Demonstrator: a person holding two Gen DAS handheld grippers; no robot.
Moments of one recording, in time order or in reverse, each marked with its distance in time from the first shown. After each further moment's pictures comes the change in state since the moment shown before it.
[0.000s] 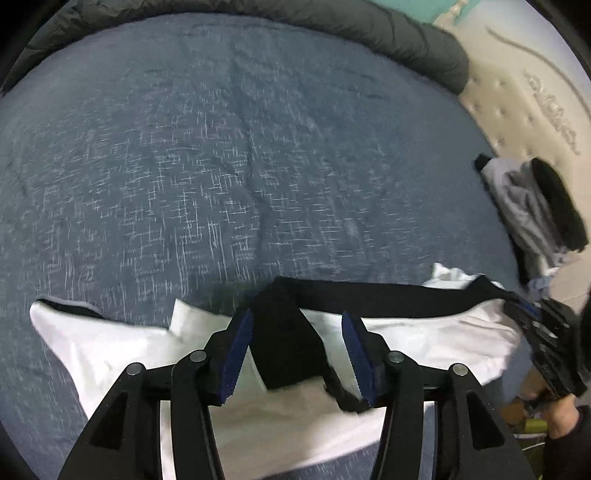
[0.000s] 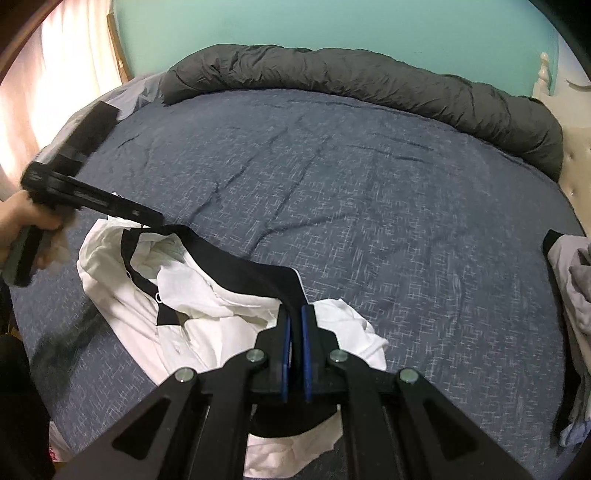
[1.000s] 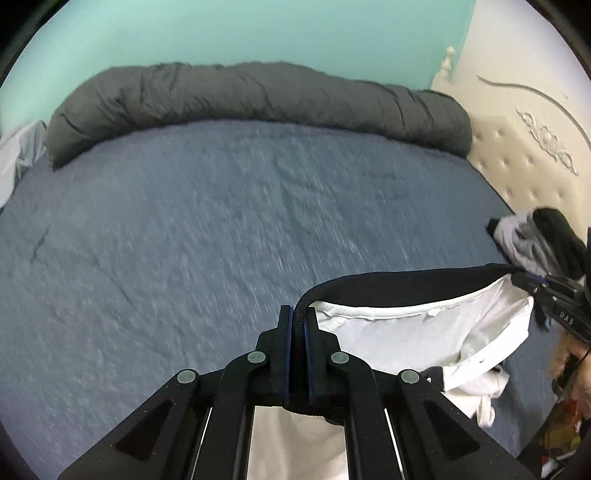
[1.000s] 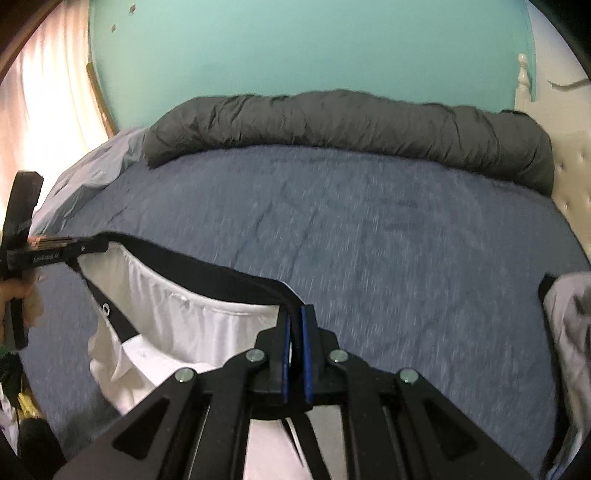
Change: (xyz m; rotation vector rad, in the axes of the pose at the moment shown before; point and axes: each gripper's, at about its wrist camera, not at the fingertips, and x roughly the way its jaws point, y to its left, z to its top) left arm -0.135 0.020 0.021 0.064 -0.370 0.152; right arm -0.014 -0.022 0.119 0.112 -0.153 -0.008
